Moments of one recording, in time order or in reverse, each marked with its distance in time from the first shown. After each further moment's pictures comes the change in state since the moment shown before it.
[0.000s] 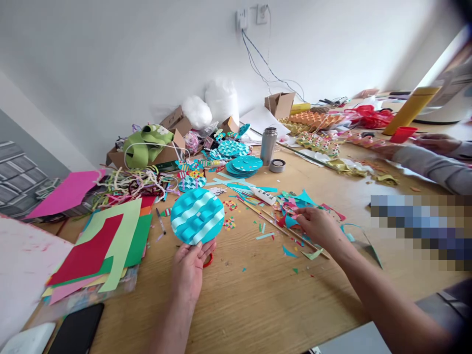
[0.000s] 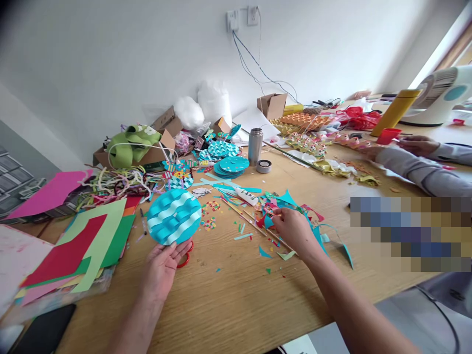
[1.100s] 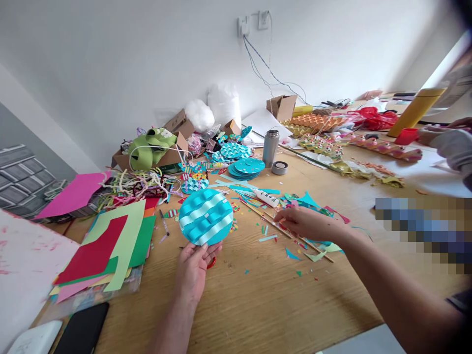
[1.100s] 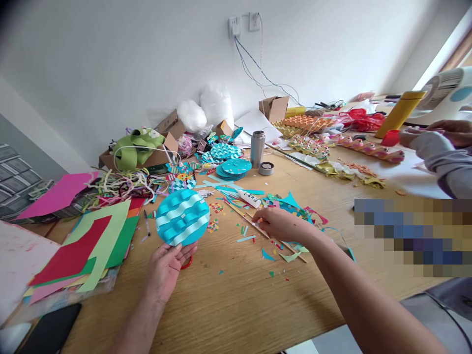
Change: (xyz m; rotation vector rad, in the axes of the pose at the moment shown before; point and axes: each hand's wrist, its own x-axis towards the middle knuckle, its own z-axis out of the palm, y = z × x) left_hand 0.000 0.000 -0.002 0.028 -0.093 -0.044; right_hand 0.009 -0.044 -0.025 -0.050 -0.493 -0.448
